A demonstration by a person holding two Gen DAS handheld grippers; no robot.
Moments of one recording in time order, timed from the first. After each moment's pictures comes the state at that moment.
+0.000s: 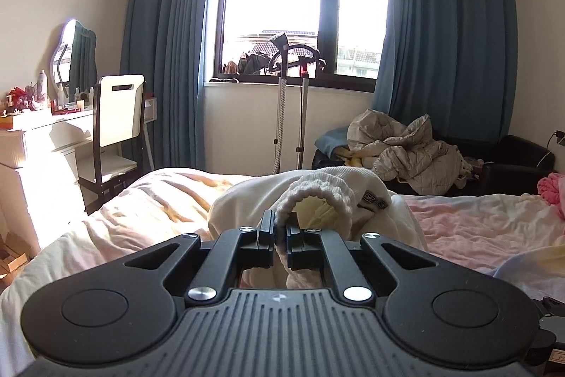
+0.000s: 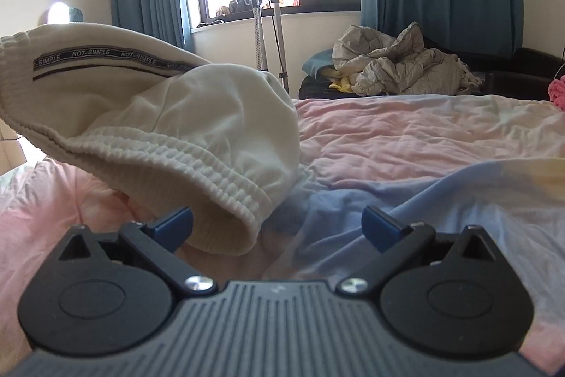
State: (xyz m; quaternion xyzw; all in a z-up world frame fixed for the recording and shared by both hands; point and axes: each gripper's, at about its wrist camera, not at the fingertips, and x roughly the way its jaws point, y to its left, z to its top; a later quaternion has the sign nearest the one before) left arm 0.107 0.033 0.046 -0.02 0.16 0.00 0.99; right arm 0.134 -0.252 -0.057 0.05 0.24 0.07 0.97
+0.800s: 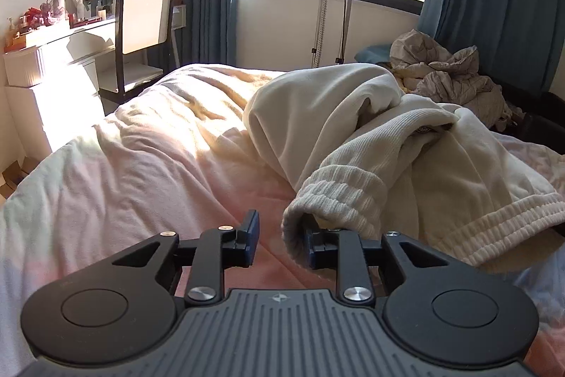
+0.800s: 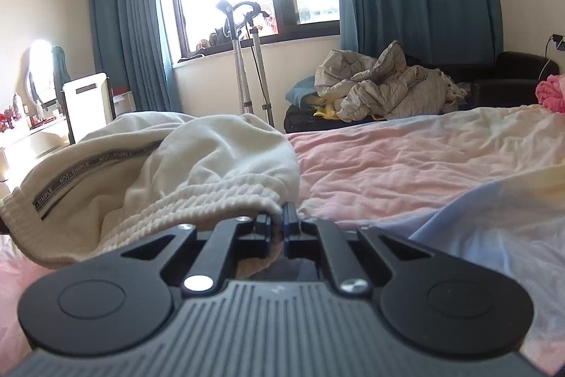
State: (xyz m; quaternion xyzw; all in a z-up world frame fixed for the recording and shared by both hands) left arm 0.159 0.065 -0.015 -0.04 0.30 0.06 0.95; right arm 0.138 -0.260 -0.028 0.08 0.16 0.03 0.98
